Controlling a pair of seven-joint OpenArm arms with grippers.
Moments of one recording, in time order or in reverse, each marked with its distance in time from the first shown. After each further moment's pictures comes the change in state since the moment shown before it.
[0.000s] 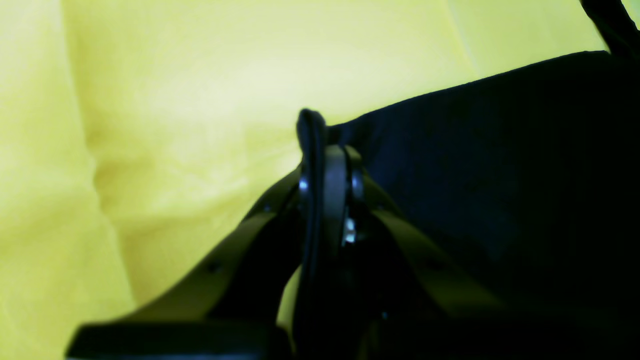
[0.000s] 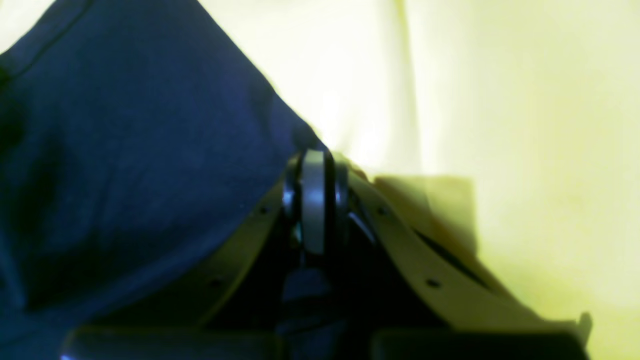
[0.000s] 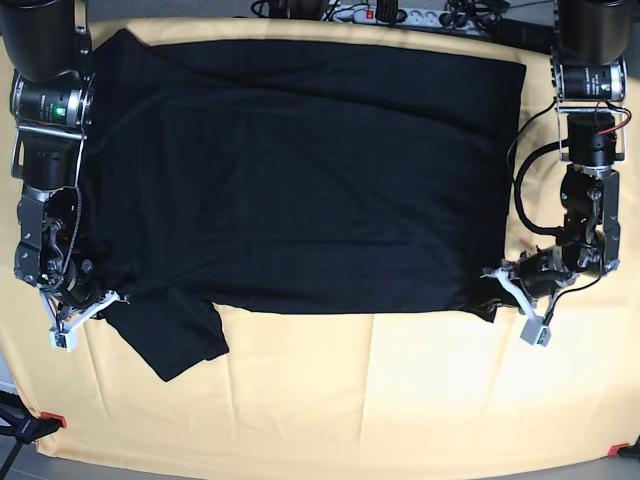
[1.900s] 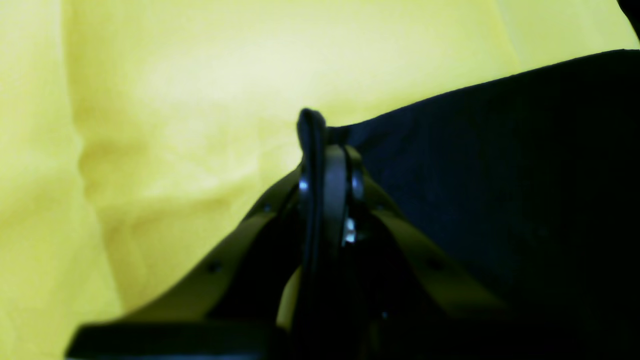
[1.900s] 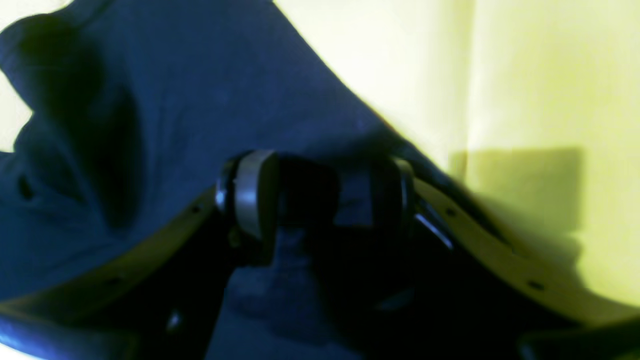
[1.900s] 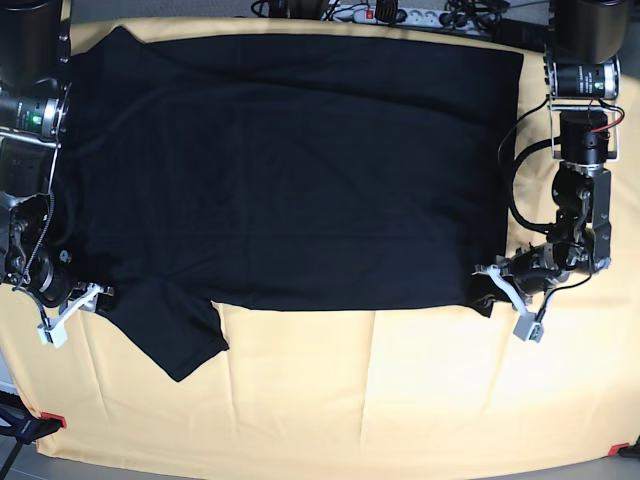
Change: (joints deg) left arm 0.6 1.6 0.0 0.0 5.0 3.2 -1.3; right arm 1.9 4.5 0.0 -4.3 10.6 10.5 -7.6
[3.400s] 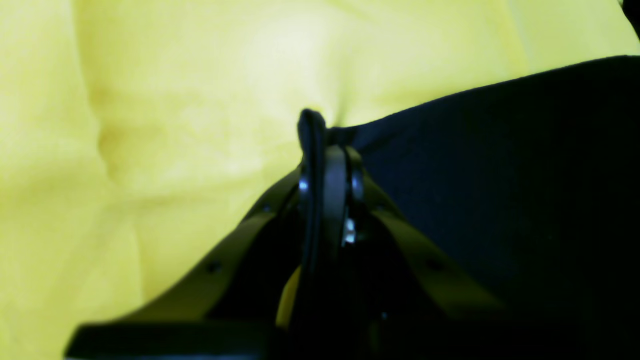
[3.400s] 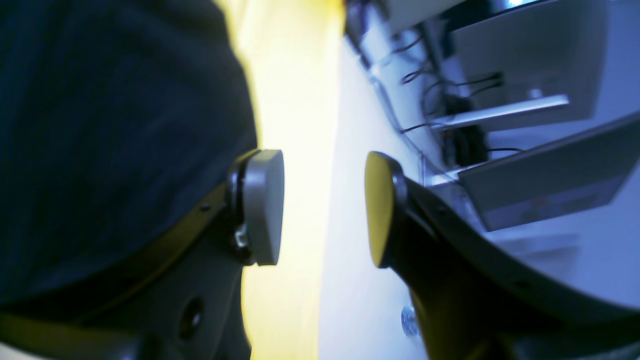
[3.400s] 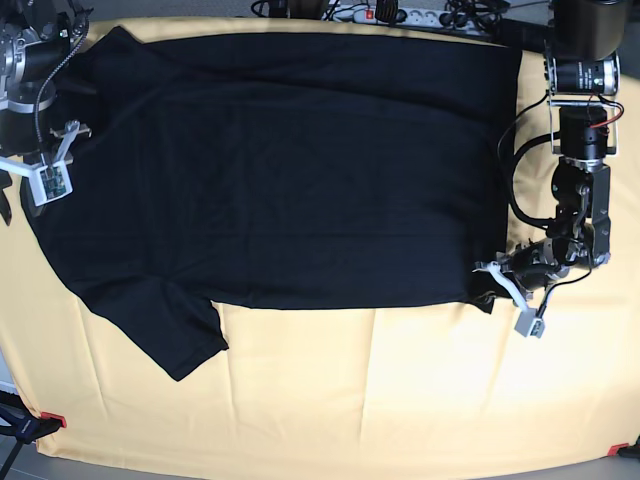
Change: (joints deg) left arm 0.4 -0.1 0.0 0.1 0.0 1.5 0.0; right arm -66.3 14.2 -0.1 93.8 -47.3 -41.4 -7.9
